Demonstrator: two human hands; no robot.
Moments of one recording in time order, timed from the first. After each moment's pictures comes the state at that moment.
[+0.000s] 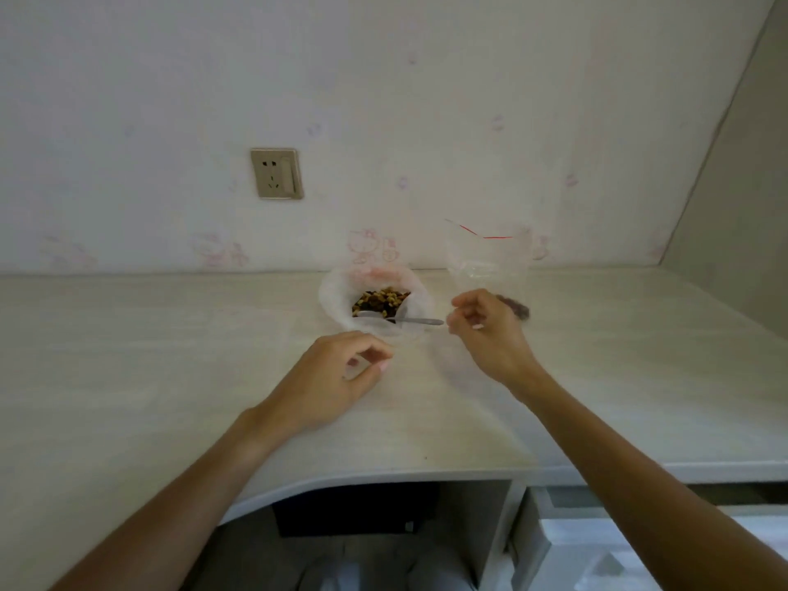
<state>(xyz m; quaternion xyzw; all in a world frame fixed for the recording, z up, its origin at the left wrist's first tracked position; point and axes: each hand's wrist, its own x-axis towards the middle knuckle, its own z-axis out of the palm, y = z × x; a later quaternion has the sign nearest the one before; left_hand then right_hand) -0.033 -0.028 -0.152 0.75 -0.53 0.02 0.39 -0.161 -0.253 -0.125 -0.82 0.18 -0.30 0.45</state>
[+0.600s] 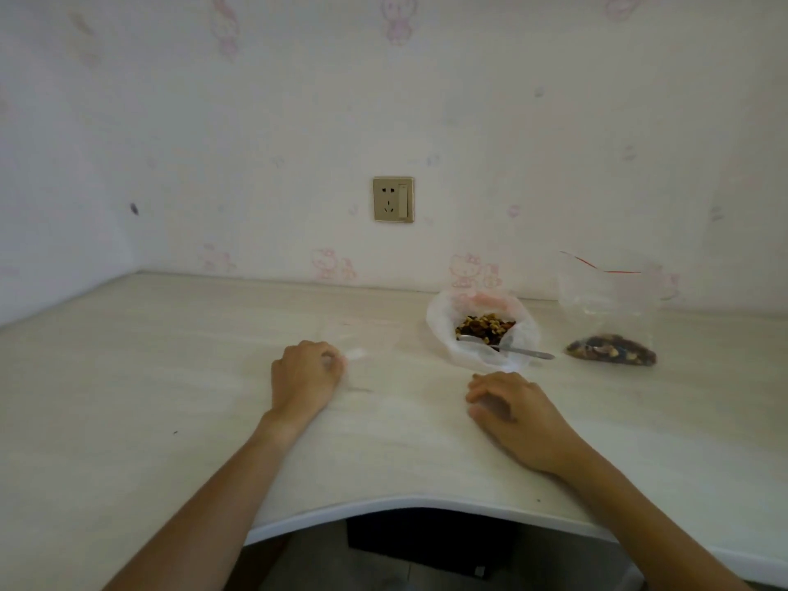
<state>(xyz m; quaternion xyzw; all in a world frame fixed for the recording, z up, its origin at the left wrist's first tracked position) 0.051 0.091 -0.165 0.94 -0.14 0.16 0.26 -0.130 -0.186 -0.166 -0.95 -0.02 -0.18 0.26</state>
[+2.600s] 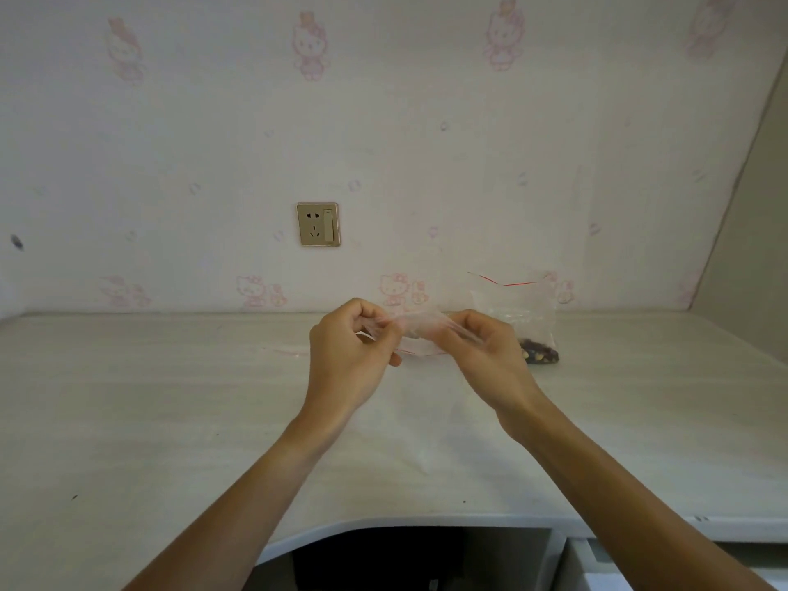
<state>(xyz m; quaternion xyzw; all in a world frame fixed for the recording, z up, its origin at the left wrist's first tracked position) -0.071 -0.023 -0.060 0.73 -0.27 0.09 0.62 -0.166 -0.169 -0.061 -0.74 0.10 -0.29 0.60</state>
